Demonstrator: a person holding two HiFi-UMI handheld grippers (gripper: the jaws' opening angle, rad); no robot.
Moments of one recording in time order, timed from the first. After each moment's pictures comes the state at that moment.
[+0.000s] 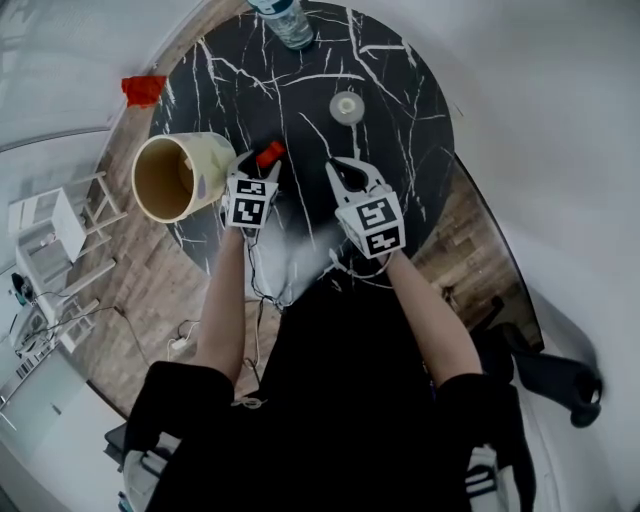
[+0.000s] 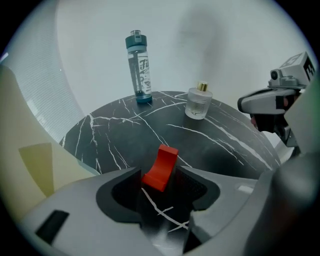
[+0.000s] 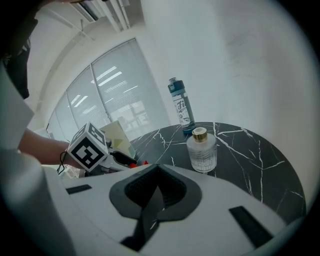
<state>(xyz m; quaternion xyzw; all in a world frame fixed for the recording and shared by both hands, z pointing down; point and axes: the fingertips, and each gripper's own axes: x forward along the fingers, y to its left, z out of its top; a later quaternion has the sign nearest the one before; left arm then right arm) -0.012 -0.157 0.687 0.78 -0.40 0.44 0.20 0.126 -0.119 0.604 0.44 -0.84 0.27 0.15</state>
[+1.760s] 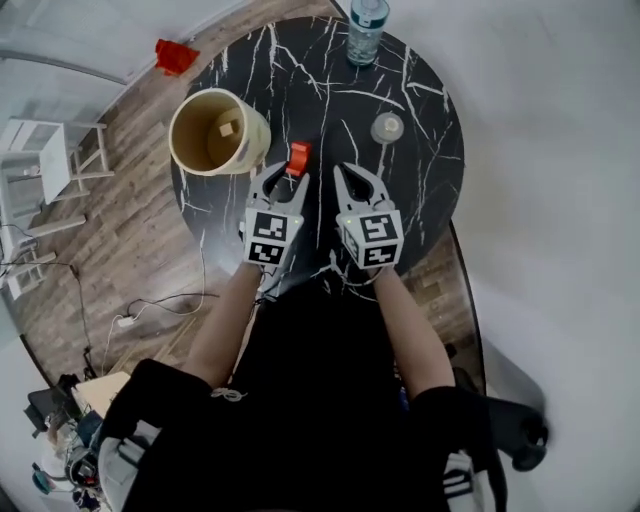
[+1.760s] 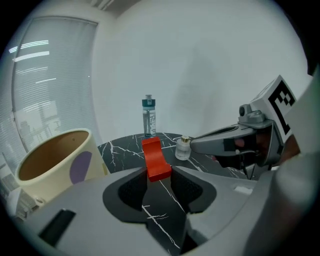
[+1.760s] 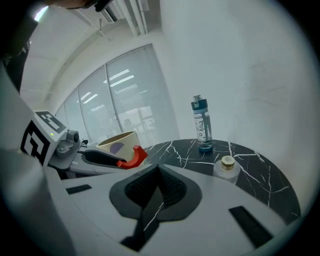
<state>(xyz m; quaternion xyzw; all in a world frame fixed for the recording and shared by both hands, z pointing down) -0.003 -0.098 0.556 0.82 -0.49 0.26 0.16 0.074 -0.110 0.546 0.43 -0.87 0.20 0.14</state>
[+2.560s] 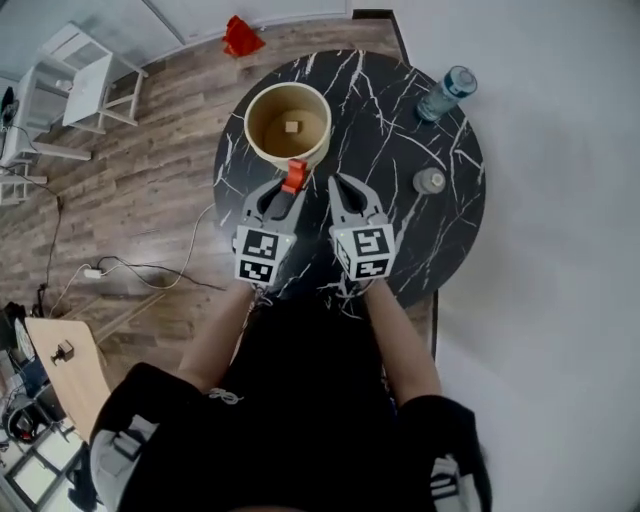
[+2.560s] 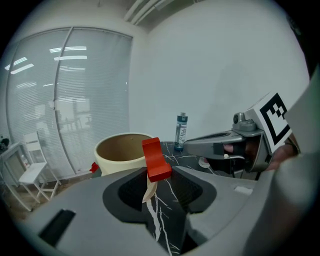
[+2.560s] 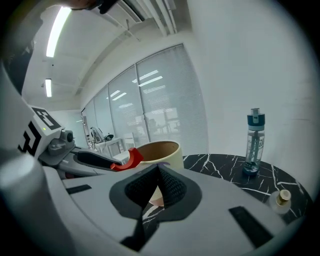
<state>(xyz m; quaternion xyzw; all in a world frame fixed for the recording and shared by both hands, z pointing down) -0.119 -0.047 0.505 0.75 -0.62 0.17 0.18 -0.059 -0.093 0.494 0.30 -0.93 0.13 0.14</state>
